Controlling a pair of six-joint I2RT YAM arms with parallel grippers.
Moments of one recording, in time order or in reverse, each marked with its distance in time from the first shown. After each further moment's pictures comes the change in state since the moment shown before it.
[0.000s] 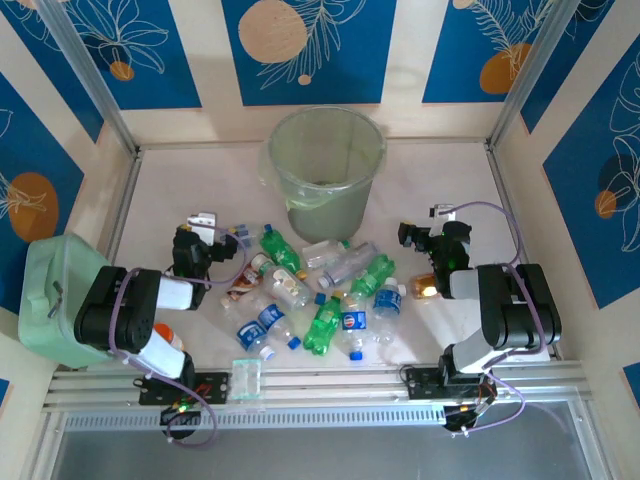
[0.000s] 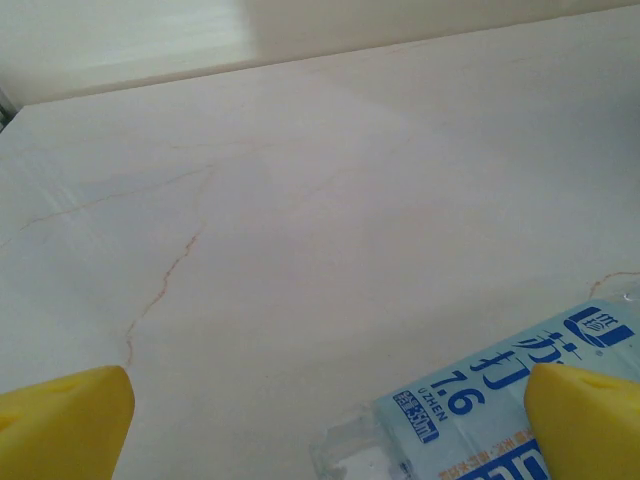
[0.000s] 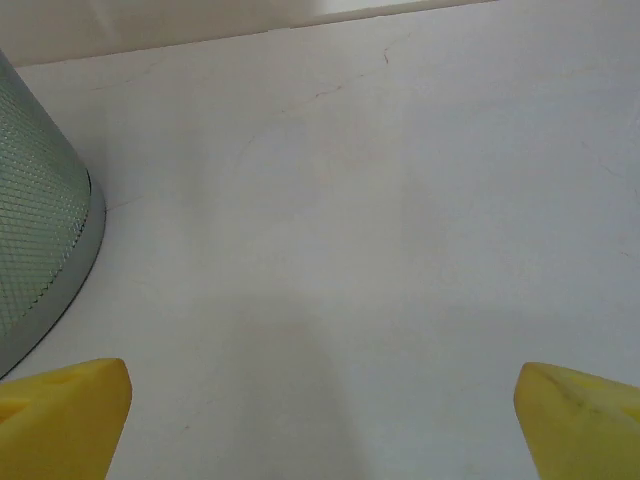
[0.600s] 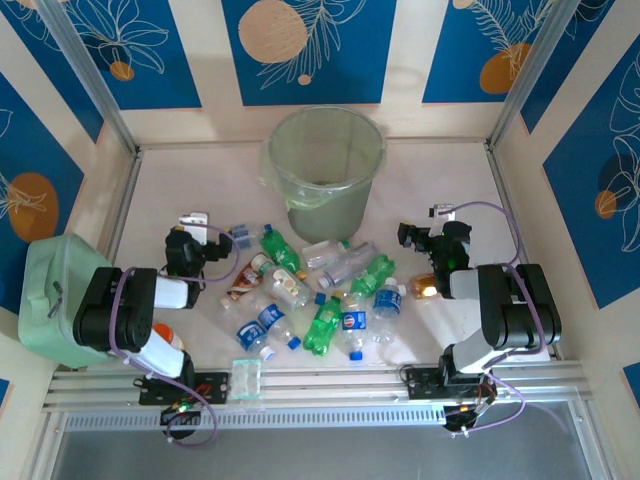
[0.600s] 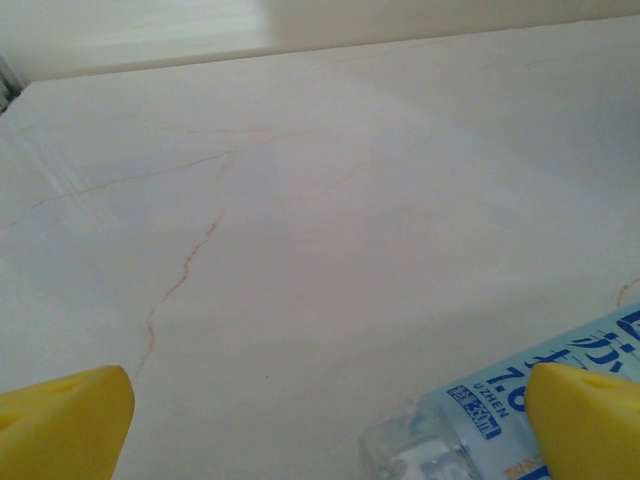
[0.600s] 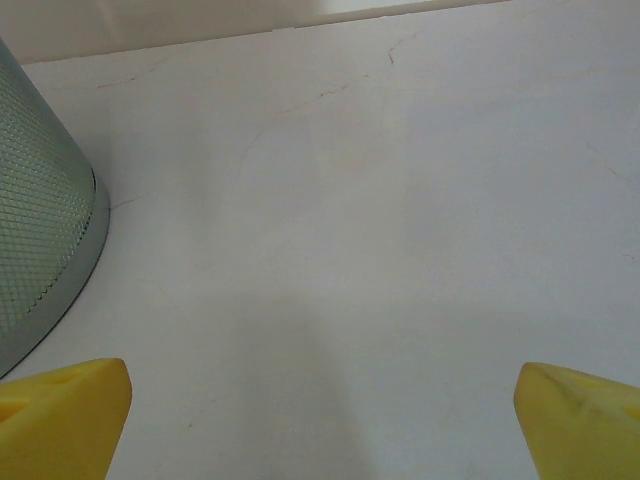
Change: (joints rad) left arm 0.063 0.000 0.002 -0.014 0.062 -0.027; right arm 0.000 0.000 0.000 0.000 -0.007 -0.006
